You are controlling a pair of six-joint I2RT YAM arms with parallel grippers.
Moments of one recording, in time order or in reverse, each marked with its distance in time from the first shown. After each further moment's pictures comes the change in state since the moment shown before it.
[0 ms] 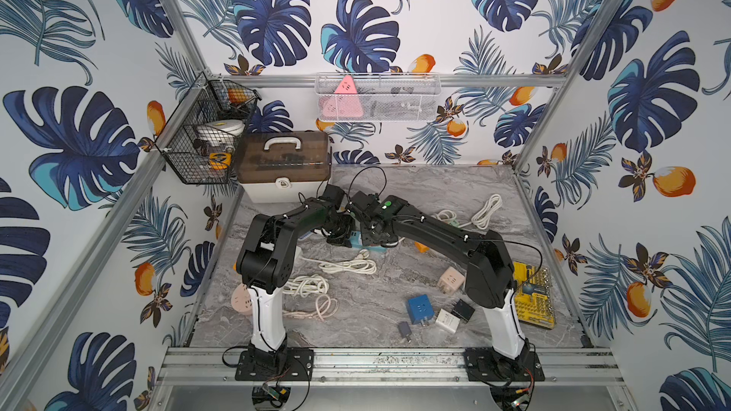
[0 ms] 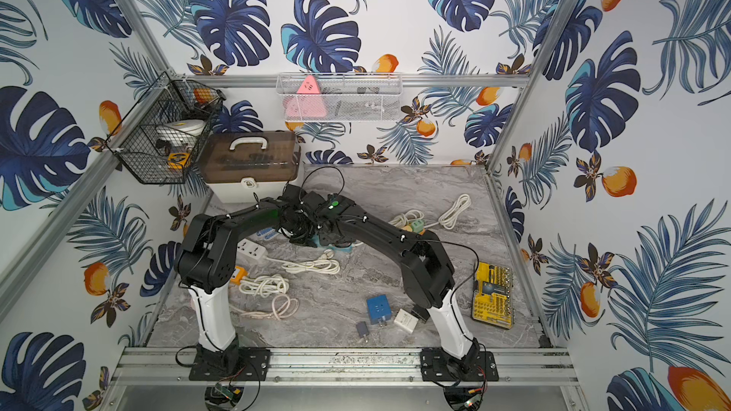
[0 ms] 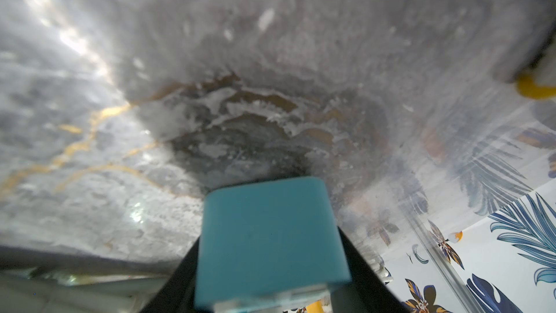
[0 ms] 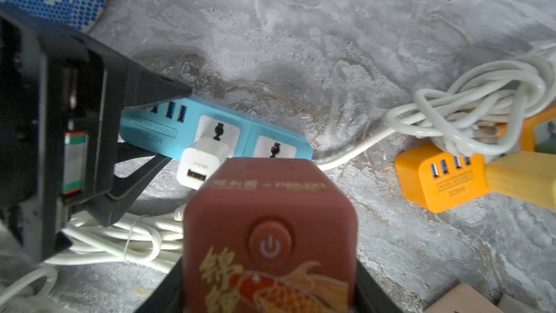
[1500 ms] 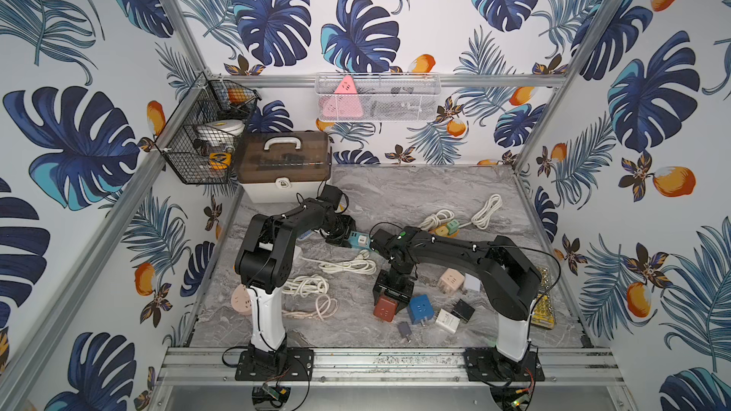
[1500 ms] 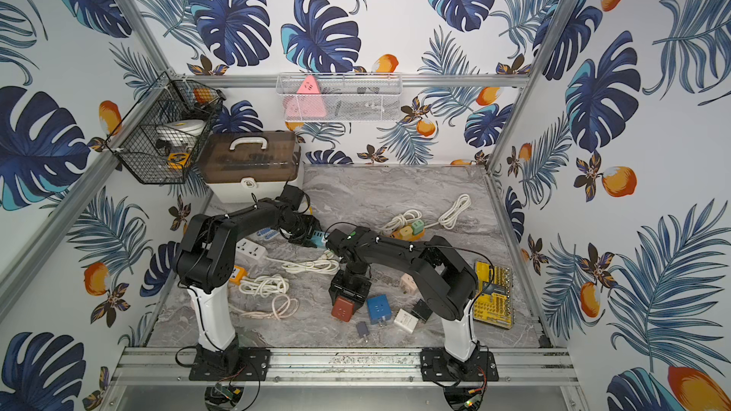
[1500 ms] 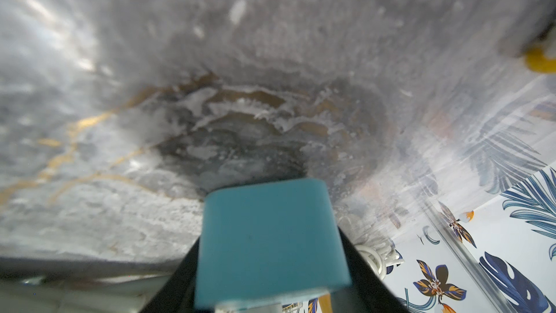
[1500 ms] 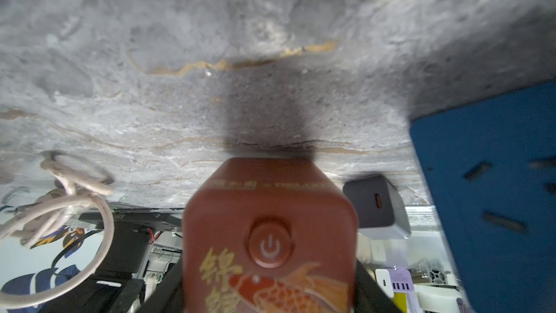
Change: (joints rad) left arm 0.021 -0.015 -0.008 0.008 0.042 0.083; right arm -0.006 -0.138 -0.546 0.028 -0.839 0.517
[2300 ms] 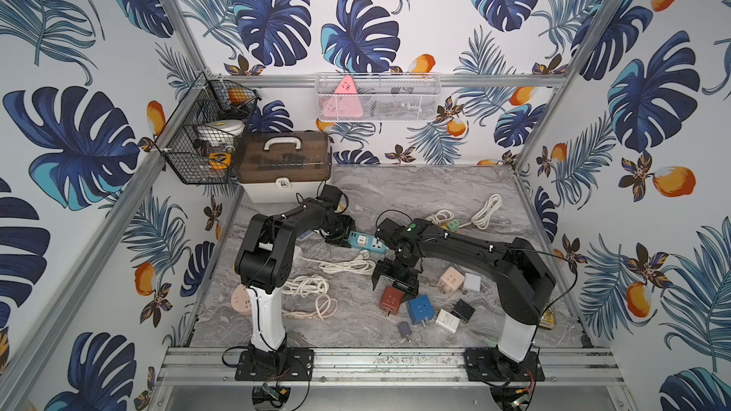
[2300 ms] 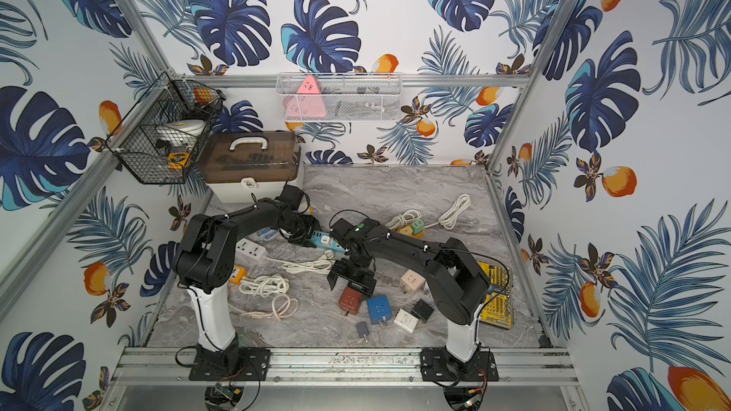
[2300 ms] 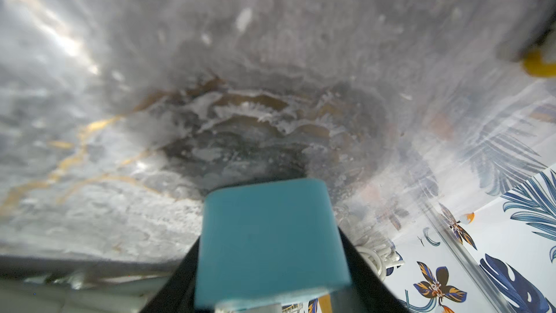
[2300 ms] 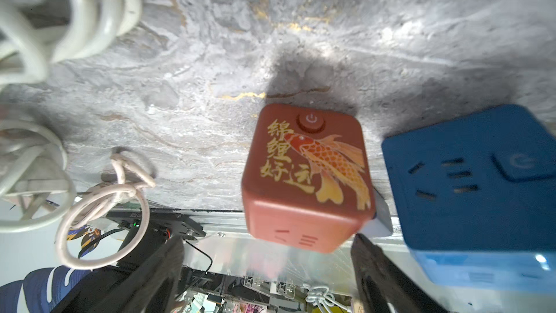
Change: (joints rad) left arm 0.002 0.000 0.002 -0.005 -0.002 0.000; right arm -0.032 -0.089 0.053 -0.008 0.111 -0.046
